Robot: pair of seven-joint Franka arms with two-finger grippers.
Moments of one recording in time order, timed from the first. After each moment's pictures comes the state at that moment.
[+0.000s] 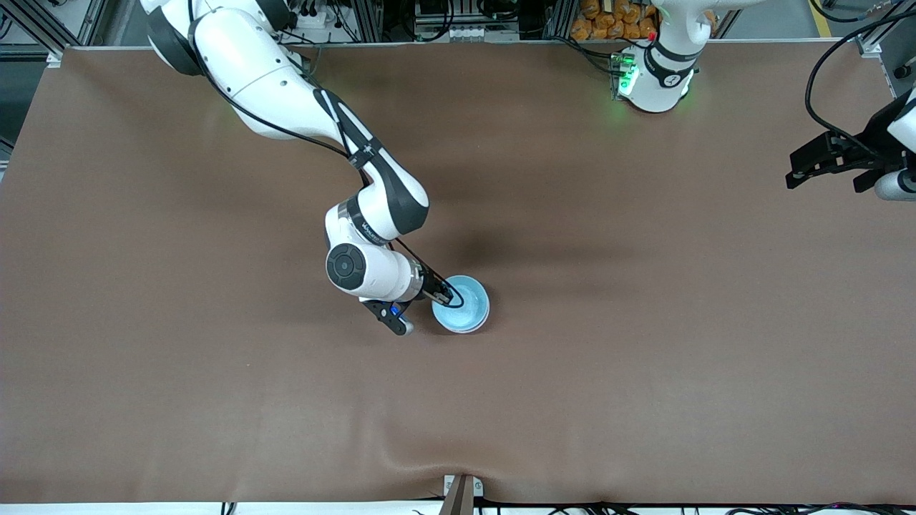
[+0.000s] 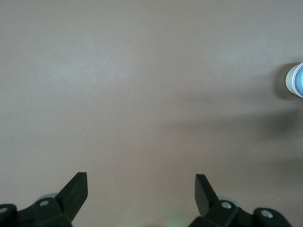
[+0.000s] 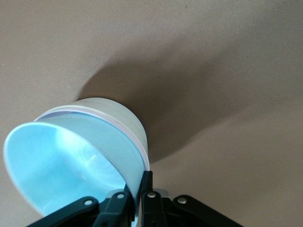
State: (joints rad) left arm 0.02 0.03 -0.07 -1.48 -0.02 1.49 0.01; right arm 0.51 0.84 0.10 -1.36 0.42 2.22 1.02
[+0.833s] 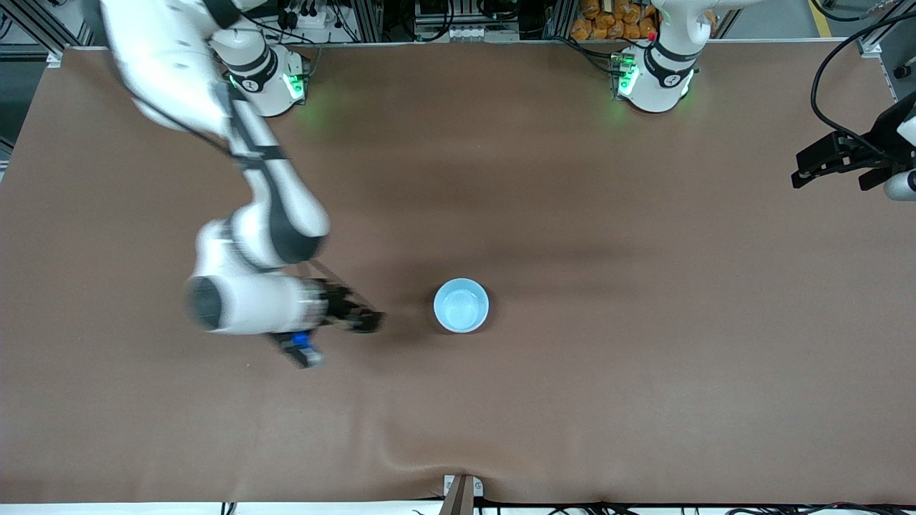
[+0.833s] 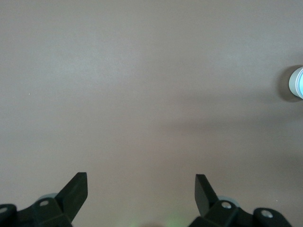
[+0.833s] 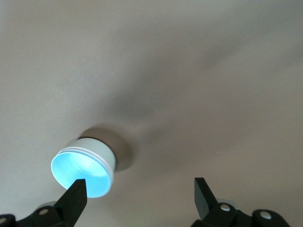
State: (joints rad) left arm 0.04 0.03 -0.07 -1.48 -0.02 1.48 0.00; right arm 0.22 0.67 0.07 -1.30 0.40 1.83 0.70
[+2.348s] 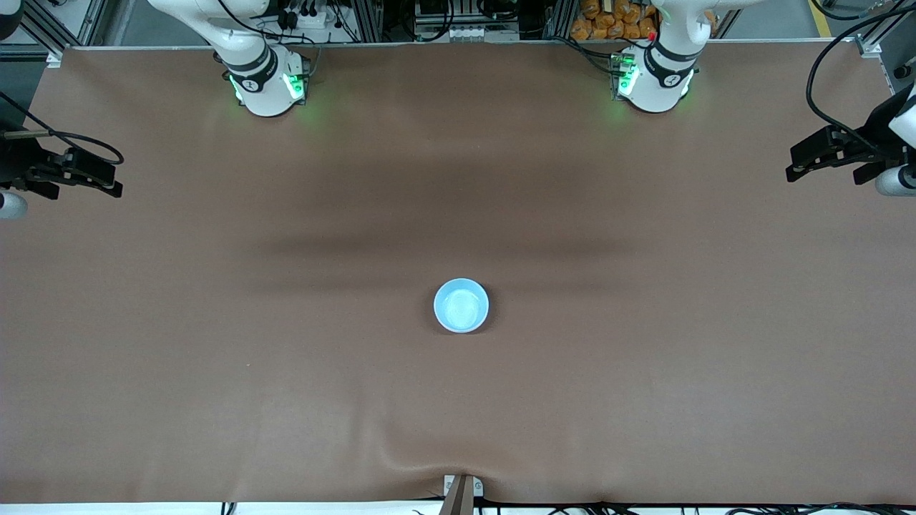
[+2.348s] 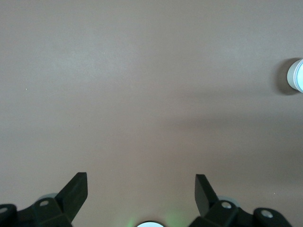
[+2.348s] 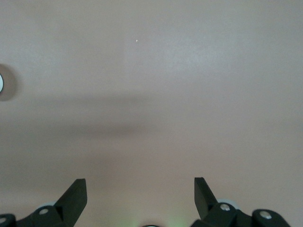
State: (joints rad) left arm 0.03 0.03 -0.08 -1.47 -0.02 1.45 -0.01; right arm -0.07 0.06 0.06 -1.47 0.01 1.43 -0.01
